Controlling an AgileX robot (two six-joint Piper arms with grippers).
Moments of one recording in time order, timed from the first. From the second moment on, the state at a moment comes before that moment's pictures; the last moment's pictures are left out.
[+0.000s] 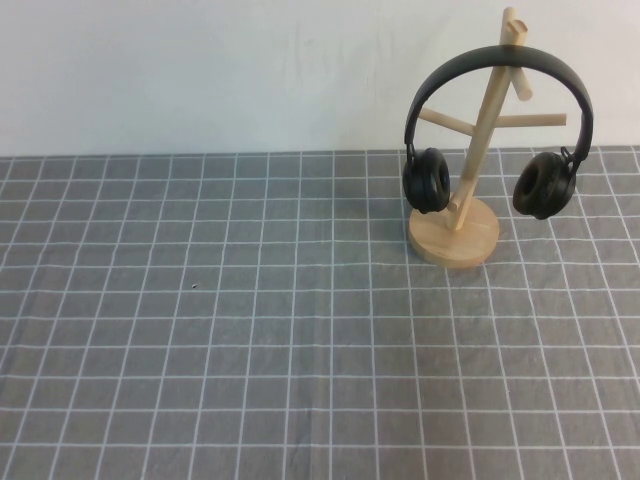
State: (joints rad) right arm -0.15 0.86 -0.82 0.49 0.88 -0.30; left arm 0.06 -0.01 0.02 -0.03 0.37 0.03
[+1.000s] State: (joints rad) right arm 0.76 1.62 -1.61 -0.92 0.86 -0.23; left arm 0.06 -0.01 0.02 -0.03 0.37 0.03
